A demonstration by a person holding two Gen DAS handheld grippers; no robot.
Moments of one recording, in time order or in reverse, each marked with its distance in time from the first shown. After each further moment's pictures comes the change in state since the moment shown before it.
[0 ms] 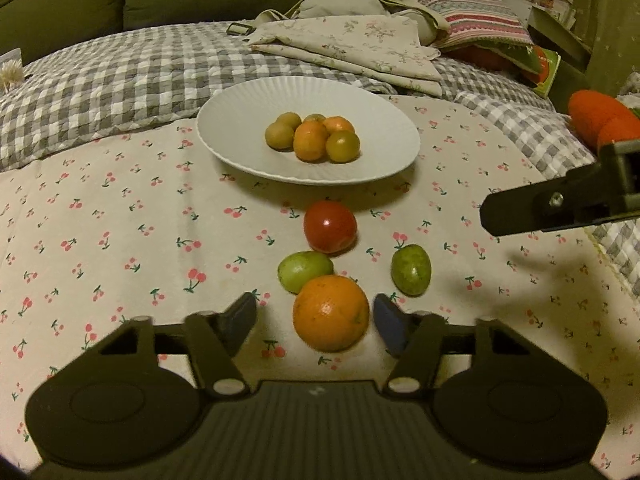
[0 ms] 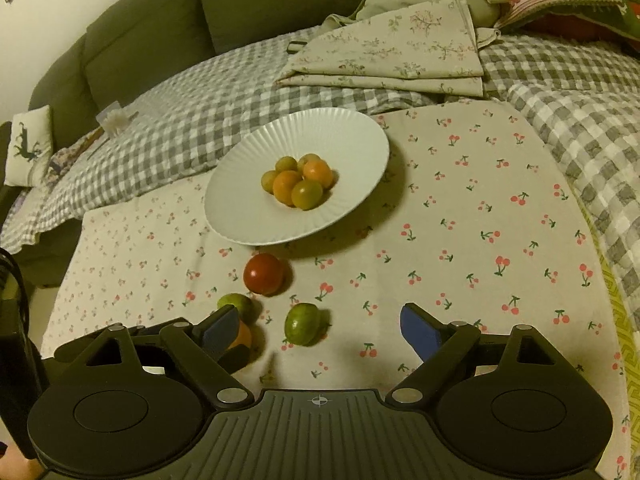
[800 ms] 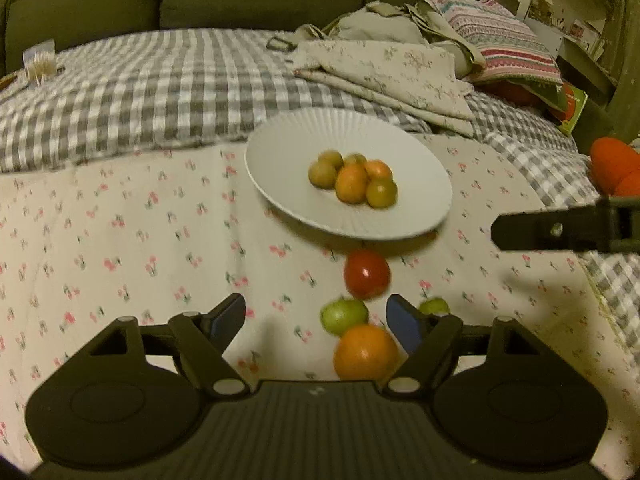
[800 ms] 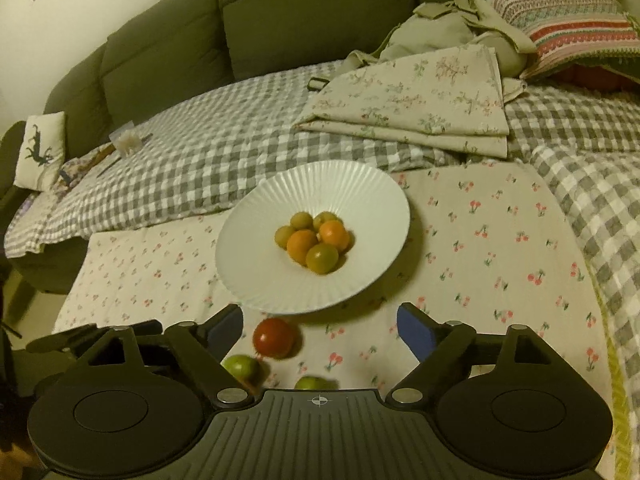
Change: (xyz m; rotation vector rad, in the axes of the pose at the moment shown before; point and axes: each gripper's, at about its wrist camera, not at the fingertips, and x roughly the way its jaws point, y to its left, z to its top) left arm -0.025 0.023 0.027 -0.103 -0.006 0.036; right arm 0.002 0.011 0.034 -0.060 -0.069 0.023
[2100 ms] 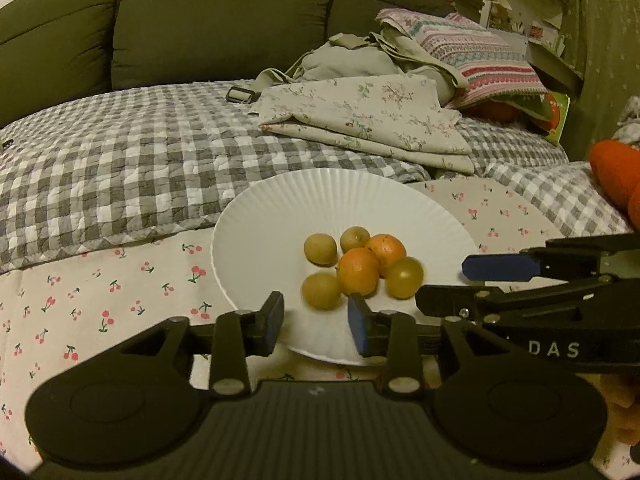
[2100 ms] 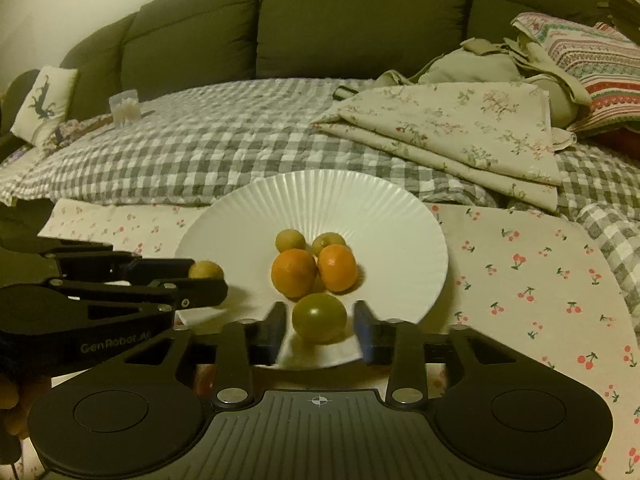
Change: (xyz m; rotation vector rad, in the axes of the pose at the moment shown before) left arm 0.065 0.009 0.054 0.147 -0.152 -0.059; right arm 0.086 0.011 0.001 -0.204 -0.134 -0.052
